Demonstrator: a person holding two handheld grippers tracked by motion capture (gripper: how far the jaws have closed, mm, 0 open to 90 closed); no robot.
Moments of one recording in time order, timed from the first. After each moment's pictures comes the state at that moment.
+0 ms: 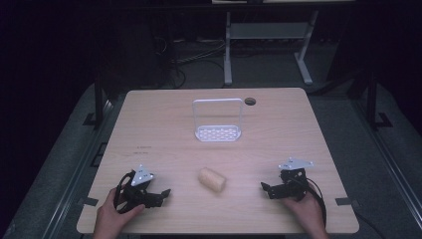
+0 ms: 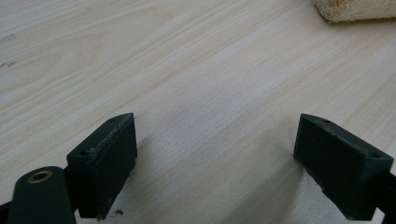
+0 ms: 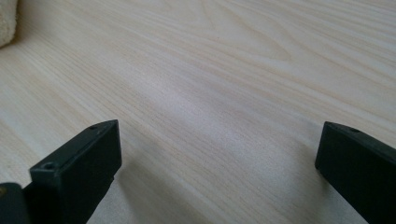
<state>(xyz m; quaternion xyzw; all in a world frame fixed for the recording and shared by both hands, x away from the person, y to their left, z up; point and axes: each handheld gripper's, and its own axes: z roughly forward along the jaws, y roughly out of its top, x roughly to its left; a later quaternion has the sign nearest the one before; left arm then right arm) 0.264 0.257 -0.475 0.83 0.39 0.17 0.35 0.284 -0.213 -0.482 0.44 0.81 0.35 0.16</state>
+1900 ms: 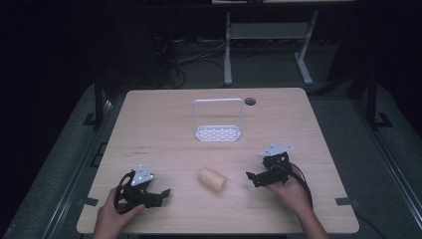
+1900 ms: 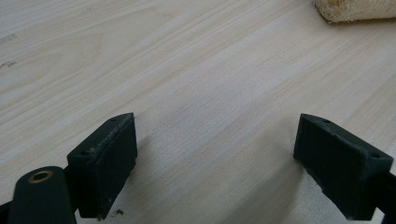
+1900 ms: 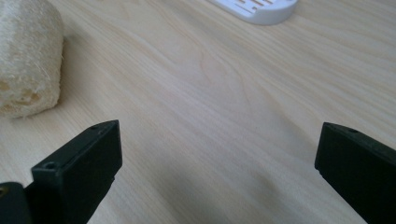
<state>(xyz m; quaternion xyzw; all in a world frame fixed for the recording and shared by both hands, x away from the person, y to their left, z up) 0.264 0.257 -0.475 0.83 0.39 0.17 0.35 0.318 -0.169 -0.452 0.39 0.84 0.35 0.15</state>
